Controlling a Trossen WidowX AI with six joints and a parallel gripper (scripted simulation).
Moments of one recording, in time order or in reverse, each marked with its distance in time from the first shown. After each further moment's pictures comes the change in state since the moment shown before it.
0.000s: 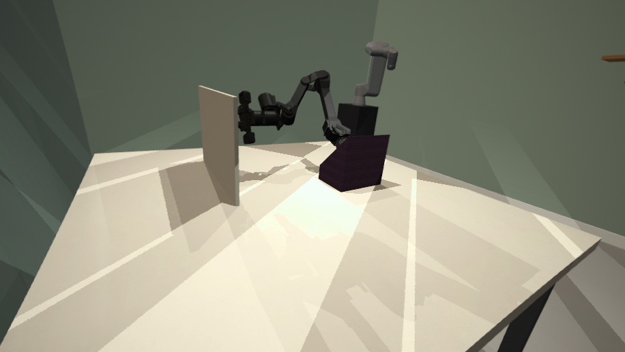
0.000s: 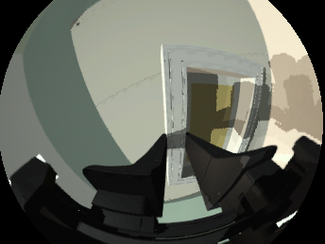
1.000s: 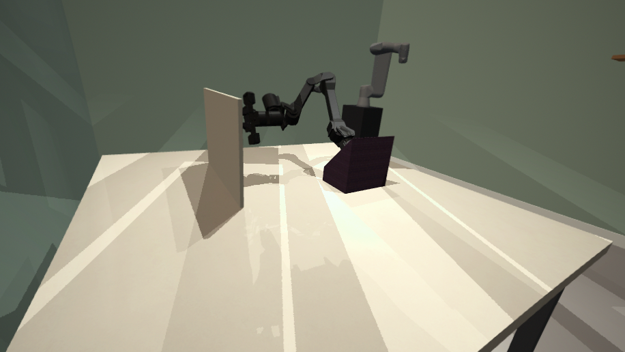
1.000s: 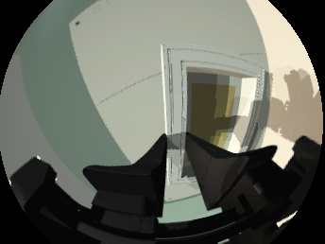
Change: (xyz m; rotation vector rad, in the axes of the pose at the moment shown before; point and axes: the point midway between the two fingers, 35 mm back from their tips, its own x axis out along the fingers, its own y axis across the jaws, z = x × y) arm 0.000 0.004 0.000 0.004 -0.003 -0.017
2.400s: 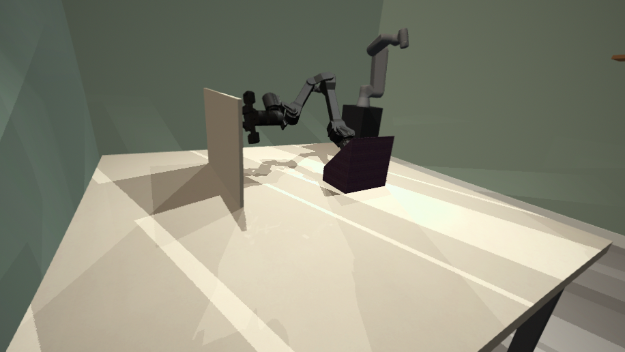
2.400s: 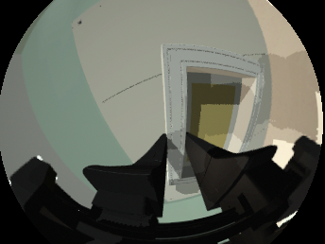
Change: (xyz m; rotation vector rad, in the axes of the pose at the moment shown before) arm 0.000 0.003 0.000 -0.002 -0.002 0.008
